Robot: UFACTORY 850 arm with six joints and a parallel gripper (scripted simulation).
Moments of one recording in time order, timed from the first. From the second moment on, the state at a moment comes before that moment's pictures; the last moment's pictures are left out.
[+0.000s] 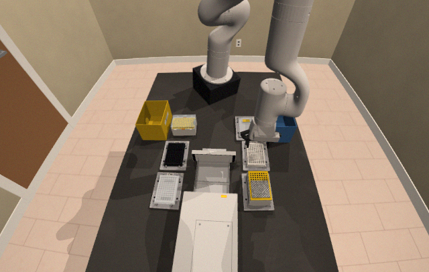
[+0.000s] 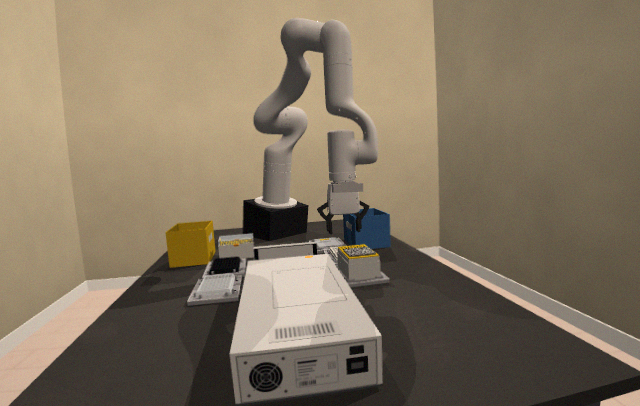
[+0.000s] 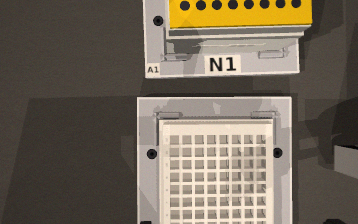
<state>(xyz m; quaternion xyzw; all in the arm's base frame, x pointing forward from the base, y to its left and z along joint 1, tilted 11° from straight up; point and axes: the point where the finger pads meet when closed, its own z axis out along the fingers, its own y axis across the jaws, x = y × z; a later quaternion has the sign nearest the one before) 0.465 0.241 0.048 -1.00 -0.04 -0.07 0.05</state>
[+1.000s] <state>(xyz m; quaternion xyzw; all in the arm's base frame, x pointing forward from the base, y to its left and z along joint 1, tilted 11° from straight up) 0.472 0.246 0.006 -1.00 -0.04 -0.07 0.04</state>
